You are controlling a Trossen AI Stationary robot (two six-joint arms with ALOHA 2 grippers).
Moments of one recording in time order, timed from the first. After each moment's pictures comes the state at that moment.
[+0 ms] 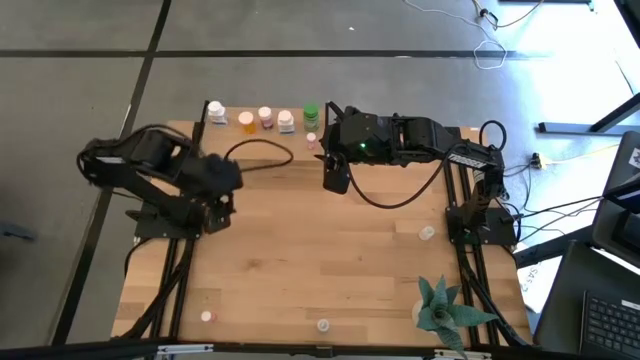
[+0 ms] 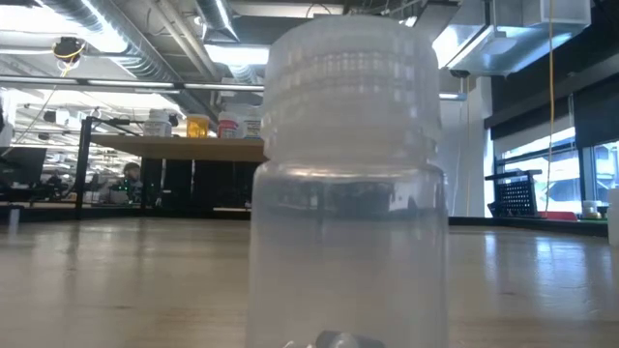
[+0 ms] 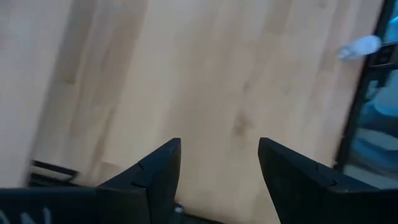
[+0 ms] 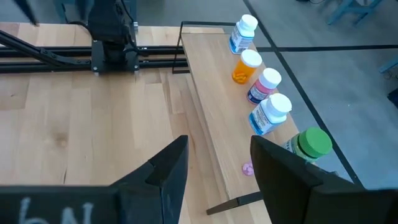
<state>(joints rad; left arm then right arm) -0.22 1.29 1.77 -1.57 -0.15 -0.53 0.00 1.87 2.32 -1.10 0.34 0.00</state>
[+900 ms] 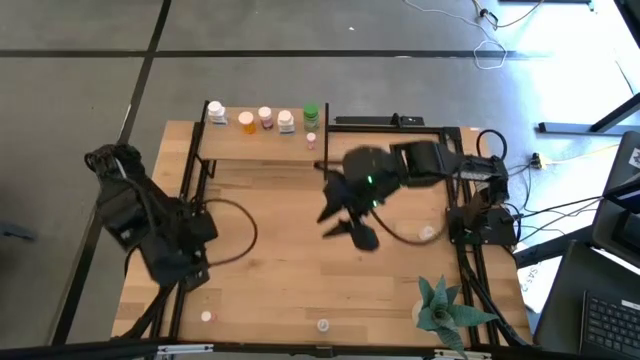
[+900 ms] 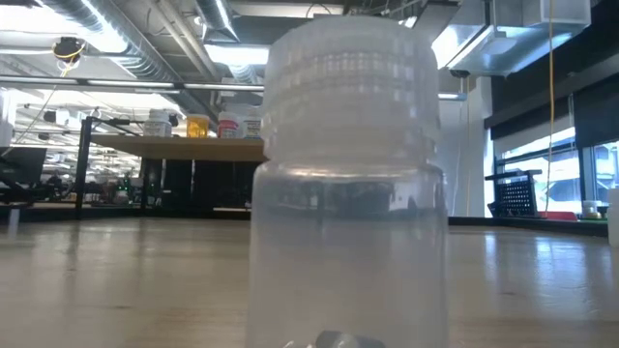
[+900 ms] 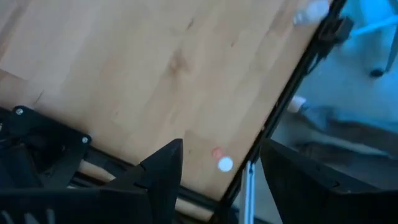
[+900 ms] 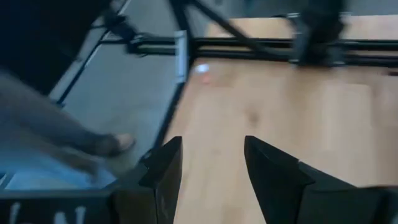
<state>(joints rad) -0.83 1.37 1.77 -1.57 -0.21 -1.36 0.14 1.87 2.32 -1.10 -0.30 0.10</state>
